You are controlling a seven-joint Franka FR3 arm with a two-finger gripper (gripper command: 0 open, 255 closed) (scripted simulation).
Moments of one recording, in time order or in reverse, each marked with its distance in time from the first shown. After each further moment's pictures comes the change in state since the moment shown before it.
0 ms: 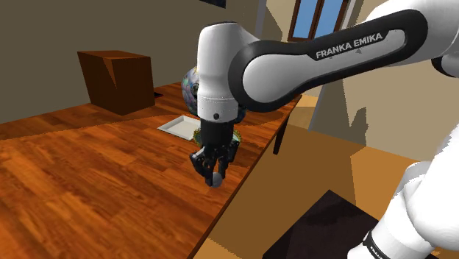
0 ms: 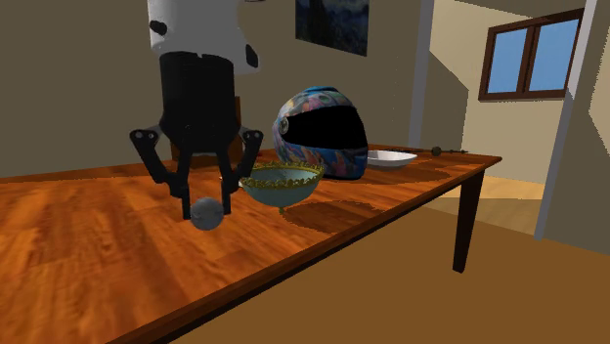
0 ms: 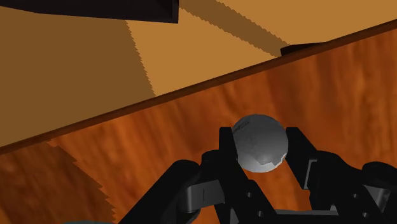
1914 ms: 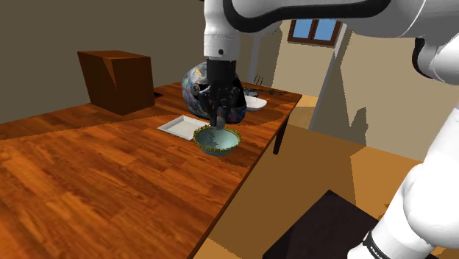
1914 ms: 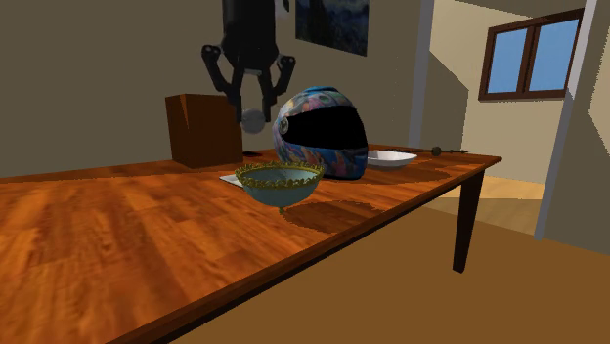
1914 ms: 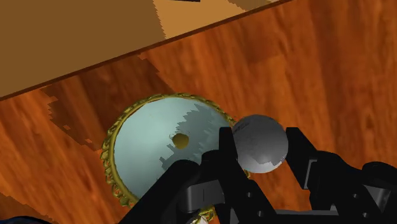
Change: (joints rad) arm -0.093 0.094 -0.096 0.378 -0.058 -0.306 -0.152
